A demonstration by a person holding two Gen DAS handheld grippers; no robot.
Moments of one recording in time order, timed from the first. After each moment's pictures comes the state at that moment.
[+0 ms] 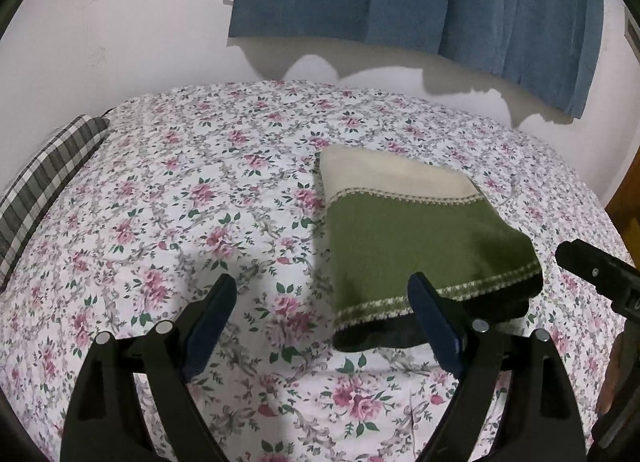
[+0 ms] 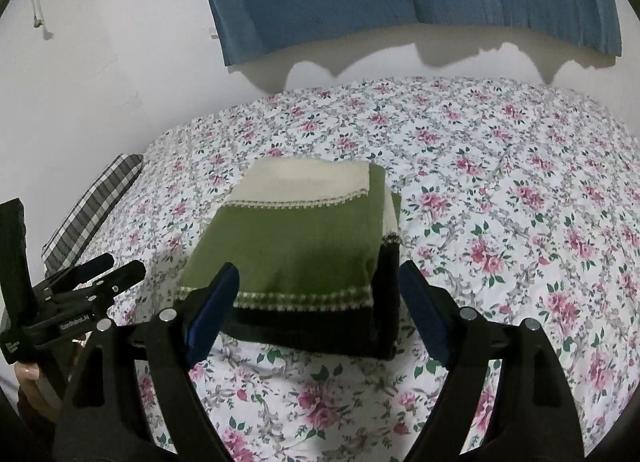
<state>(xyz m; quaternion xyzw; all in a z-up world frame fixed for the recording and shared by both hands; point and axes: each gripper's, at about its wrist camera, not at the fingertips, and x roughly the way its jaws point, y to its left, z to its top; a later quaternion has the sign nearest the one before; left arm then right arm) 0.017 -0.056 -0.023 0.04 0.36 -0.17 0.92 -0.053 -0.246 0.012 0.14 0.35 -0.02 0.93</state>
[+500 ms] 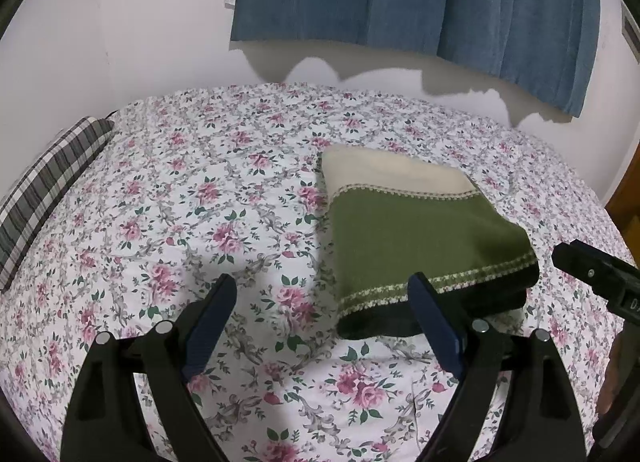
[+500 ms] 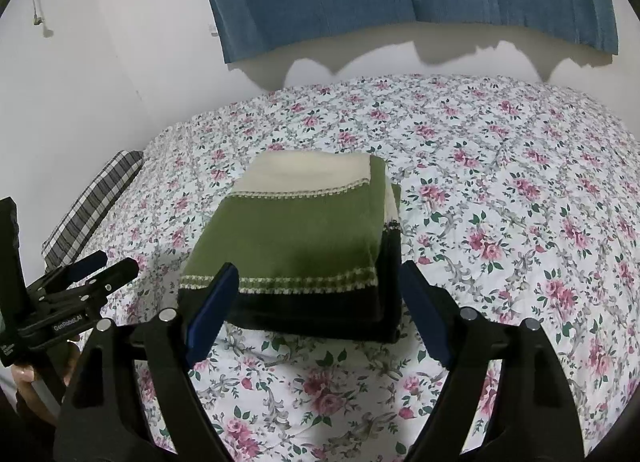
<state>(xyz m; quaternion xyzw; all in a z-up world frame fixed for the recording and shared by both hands) 0.007 -0.048 -0.022 0.04 0.35 -0.17 0.92 -0.064 -0.238 0.010 0.14 0.35 -0.02 0.93</state>
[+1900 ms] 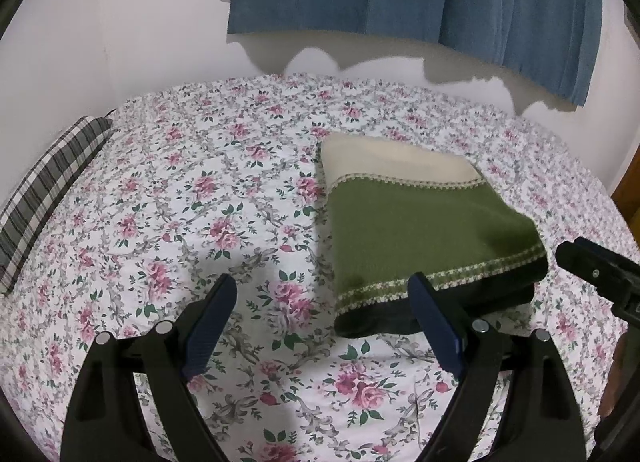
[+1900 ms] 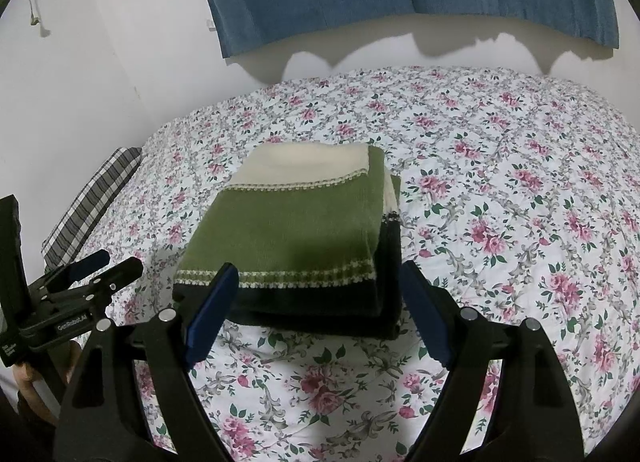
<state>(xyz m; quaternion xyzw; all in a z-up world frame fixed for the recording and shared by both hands) 0.011 -0.061 -0.027 0.06 0.37 -0.16 0.91 -0.061 -0.240 0.004 0.14 0.36 -0.02 0.92</state>
